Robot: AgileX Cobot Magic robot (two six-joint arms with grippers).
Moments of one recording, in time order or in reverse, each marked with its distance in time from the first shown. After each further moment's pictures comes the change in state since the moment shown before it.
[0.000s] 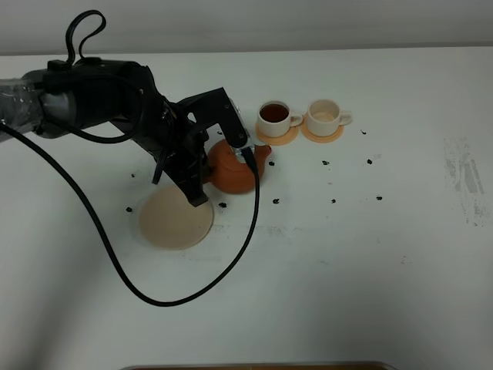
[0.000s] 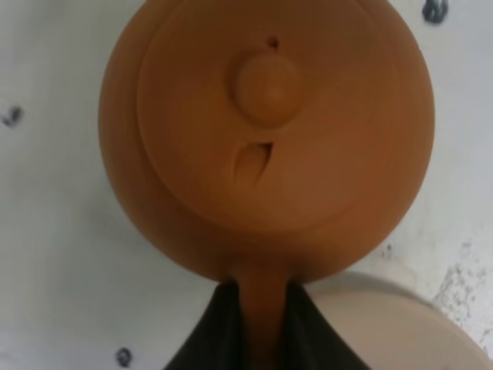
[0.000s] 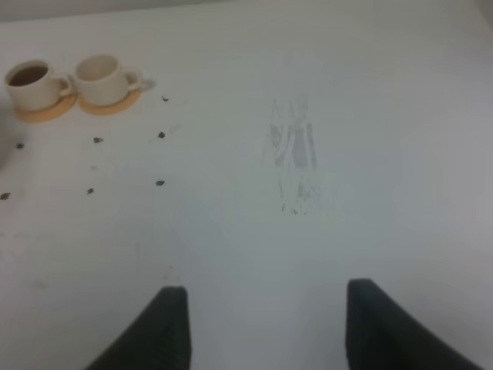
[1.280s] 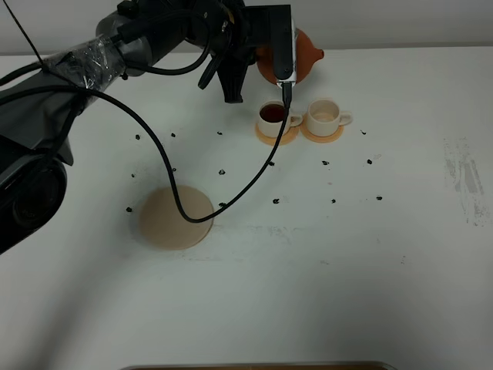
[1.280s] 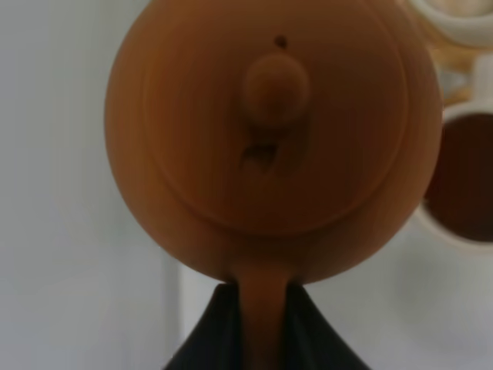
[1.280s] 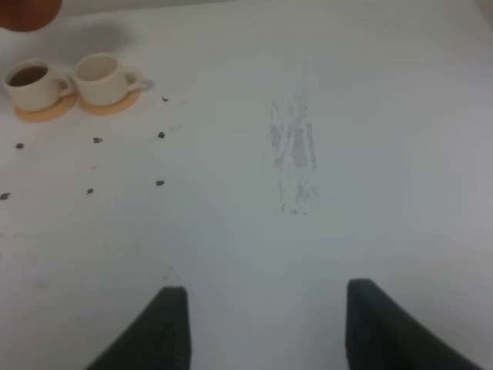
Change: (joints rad) left arm -0.040 0.359 -0.766 0.231 0.024 0.278; right arm 0.000 0.000 0.000 0.000 0.000 0.000
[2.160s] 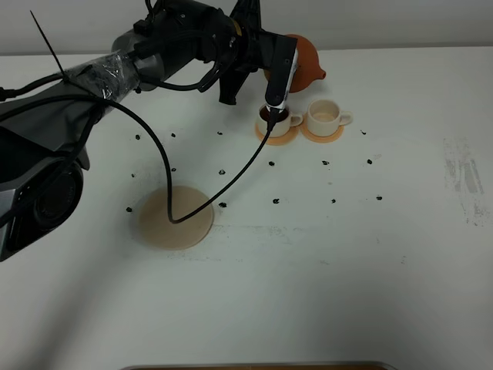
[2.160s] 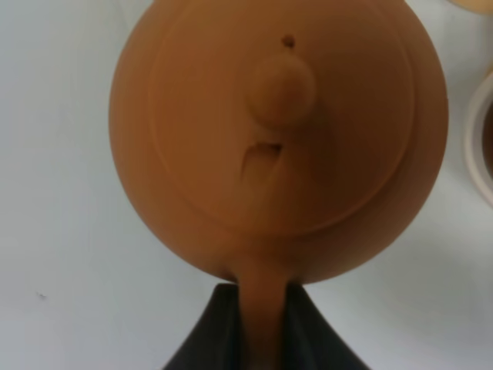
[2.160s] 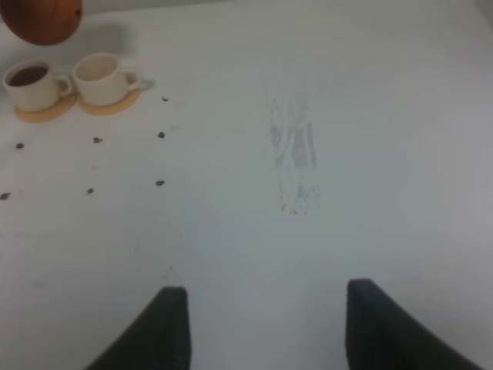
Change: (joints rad) left arm -0.001 0.067 0.000 0.001 -0.151 0.308; right arm 0.000 0.000 0.000 0.000 0.000 0.000
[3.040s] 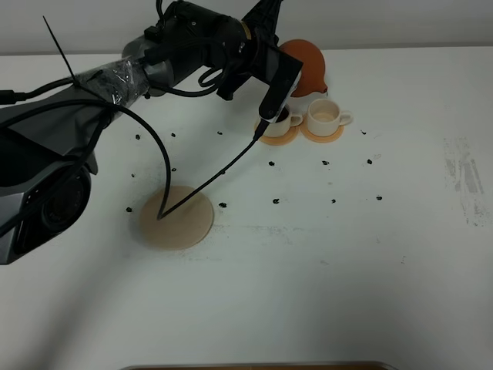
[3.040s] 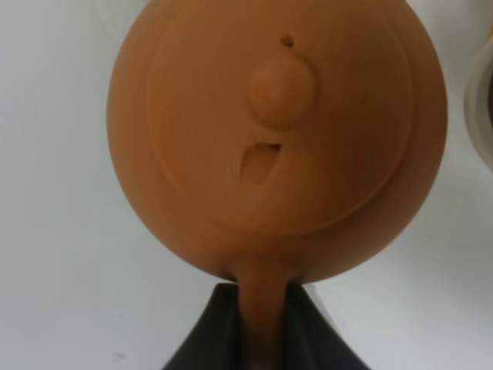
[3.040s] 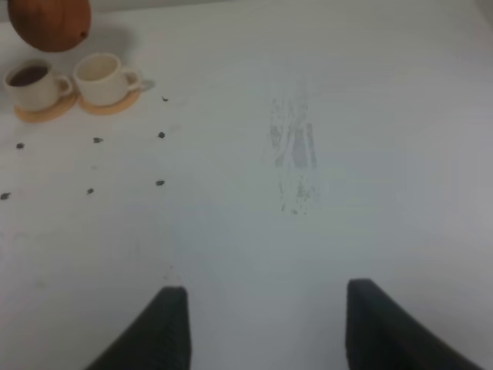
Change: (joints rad) left arm -0.021 0.013 0.000 0.023 -0.058 0.257; right arm 0.000 0.000 0.000 0.000 0.000 0.000
